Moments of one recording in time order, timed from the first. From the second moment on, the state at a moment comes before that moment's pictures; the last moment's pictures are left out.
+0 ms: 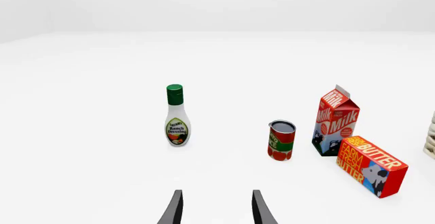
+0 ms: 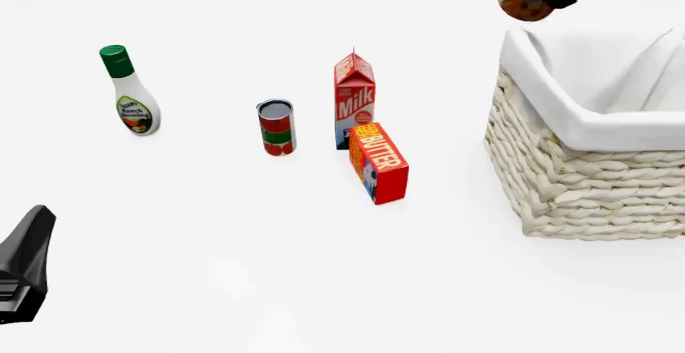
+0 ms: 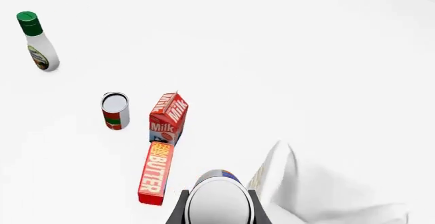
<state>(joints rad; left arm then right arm) 0.00 0.00 0.00 0.00 0.00 0.32 1.16 -1.27 0.57 -0.25</state>
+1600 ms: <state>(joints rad) 0.00 0.00 0.00 0.00 0.00 -0.17 1.43 -1.14 0.34 -0.36</state>
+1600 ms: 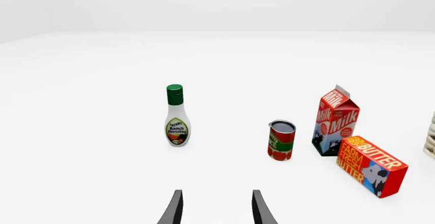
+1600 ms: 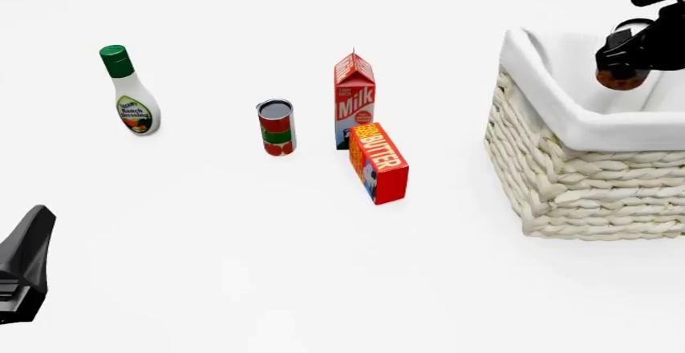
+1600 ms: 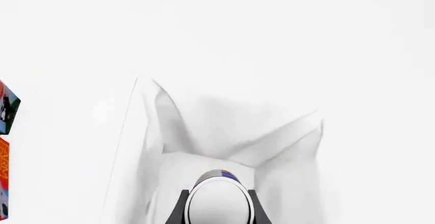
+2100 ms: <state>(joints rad) 0.00 0.00 0.00 0.00 0.00 -0.17 1.51 -1.13 0.29 -0.37</state>
